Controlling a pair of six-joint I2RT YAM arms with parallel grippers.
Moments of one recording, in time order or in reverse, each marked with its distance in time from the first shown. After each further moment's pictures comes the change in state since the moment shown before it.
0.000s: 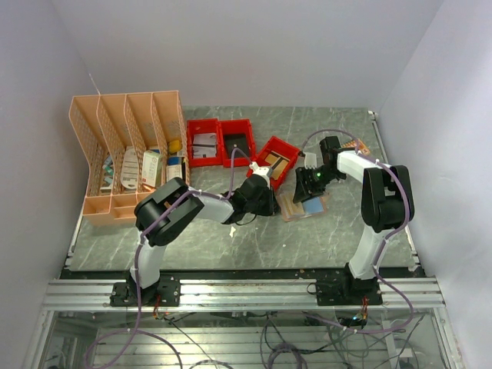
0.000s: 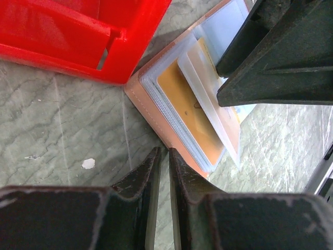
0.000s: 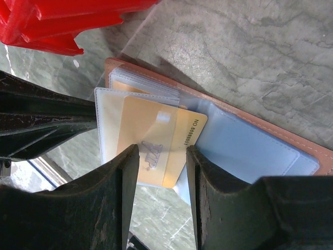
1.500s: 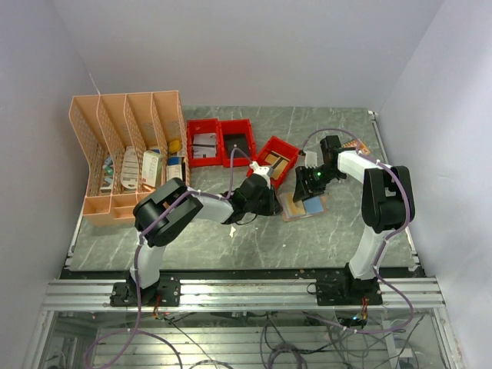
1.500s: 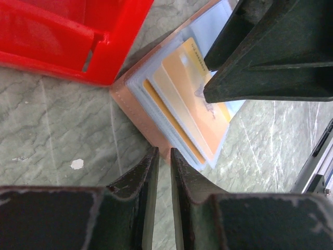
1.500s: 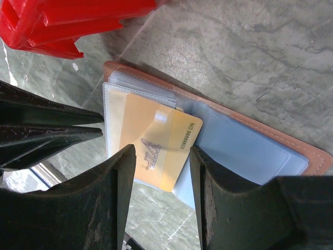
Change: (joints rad) left arm -0.001 -0.011 -0.005 0.013 0.021 -0.012; right arm -0.002 -0.008 0.000 0.013 0.008 -0.002
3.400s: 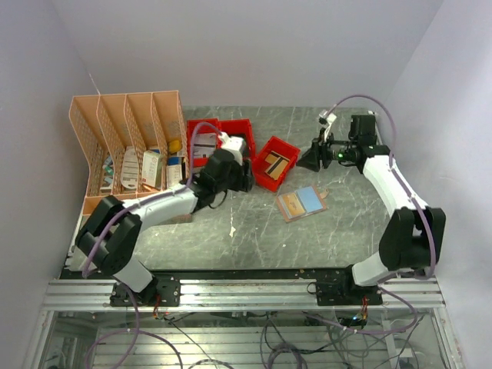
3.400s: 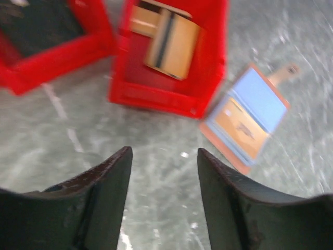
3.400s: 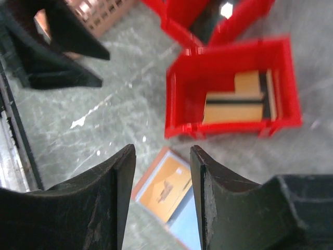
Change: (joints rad) left arm 0.139 -0.416 -0.073 -0.264 -0.150 0.312; right arm -0.077 -0.332 0.018 0.197 -0.332 -0.169
